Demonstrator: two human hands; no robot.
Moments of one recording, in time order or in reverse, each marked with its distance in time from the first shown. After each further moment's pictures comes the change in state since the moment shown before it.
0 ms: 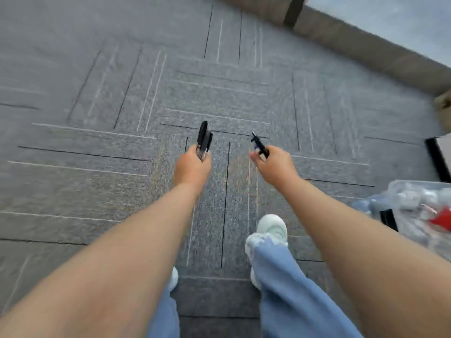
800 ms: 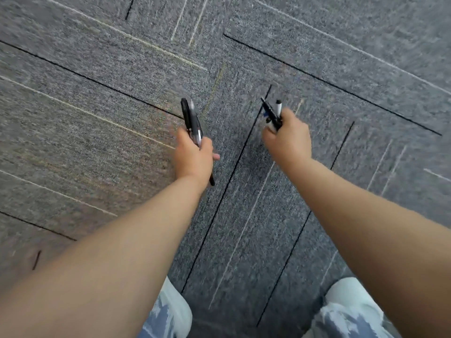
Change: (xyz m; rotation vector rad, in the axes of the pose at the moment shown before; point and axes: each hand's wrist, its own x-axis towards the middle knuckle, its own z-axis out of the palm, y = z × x) left_hand 0.232 -0.245 0.086 -0.252 0.175 -0.577; right_hand 0.269 -0.017 0.306 -0.092 -0.250 -0.037
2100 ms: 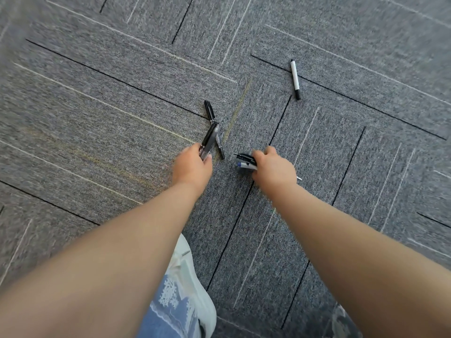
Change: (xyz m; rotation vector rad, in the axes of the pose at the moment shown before) left_hand 0.000 -0.040 -0.069 0.470 -0.036 0.166; right_hand -0.066 -0.022 0.058 -0.588 -0.226 -0.242
